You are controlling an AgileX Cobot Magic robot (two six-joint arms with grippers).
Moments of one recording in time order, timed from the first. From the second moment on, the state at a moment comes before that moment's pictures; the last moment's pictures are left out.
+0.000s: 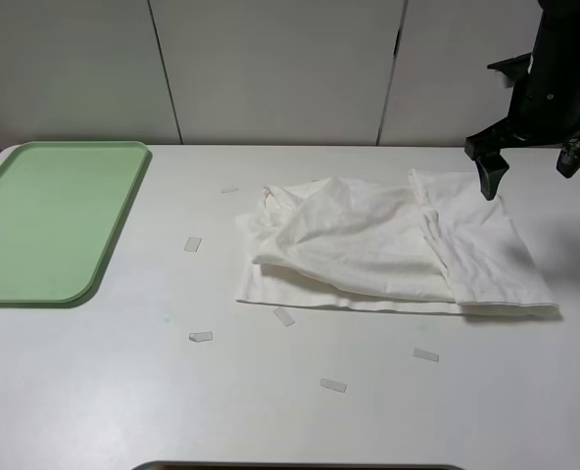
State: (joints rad) left arm 0.08 -0.01 -0.50 0.04 1.07 -0.02; right arm 0.15 1.90 -1.48 -0.23 1.19 0.10
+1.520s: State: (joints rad) left arm 0.08 -0.01 -0.50 0.04 1.07 -0.02; right arm 0.15 0.92 -0.93 -0.05 1.22 0.04
